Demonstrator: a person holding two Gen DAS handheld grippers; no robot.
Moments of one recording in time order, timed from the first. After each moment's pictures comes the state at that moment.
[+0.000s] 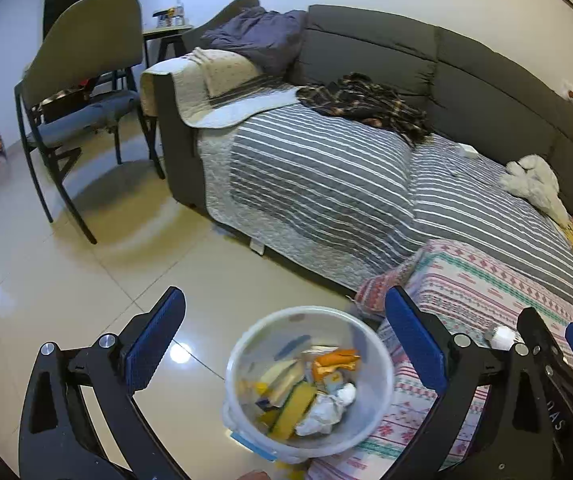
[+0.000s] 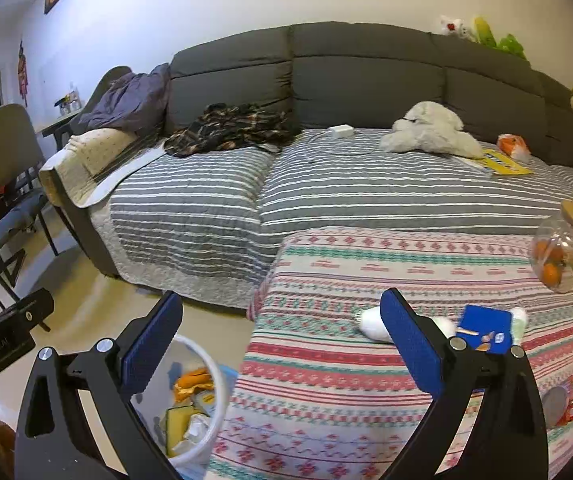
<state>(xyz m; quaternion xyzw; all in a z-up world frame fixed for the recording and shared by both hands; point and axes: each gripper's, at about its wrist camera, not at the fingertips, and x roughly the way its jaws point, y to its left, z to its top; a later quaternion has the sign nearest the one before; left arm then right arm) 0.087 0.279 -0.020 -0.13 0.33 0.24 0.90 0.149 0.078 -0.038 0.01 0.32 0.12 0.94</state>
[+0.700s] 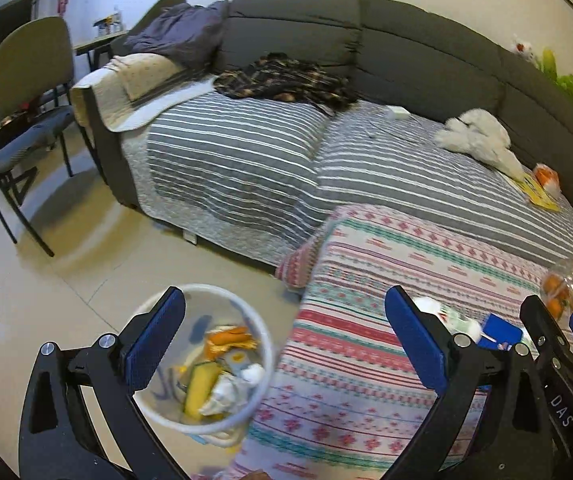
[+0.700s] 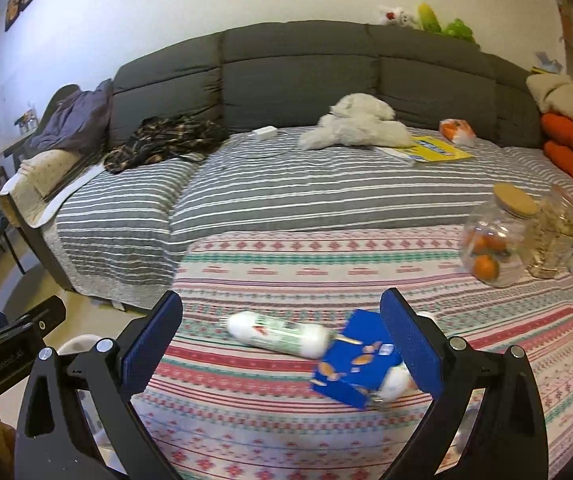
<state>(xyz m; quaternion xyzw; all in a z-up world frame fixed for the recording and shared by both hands) 0.137 0.160 -0.028 -0.09 0.36 0.16 0.91 0.164 -0.045 -0.033 0.02 0.32 0.04 0.95</state>
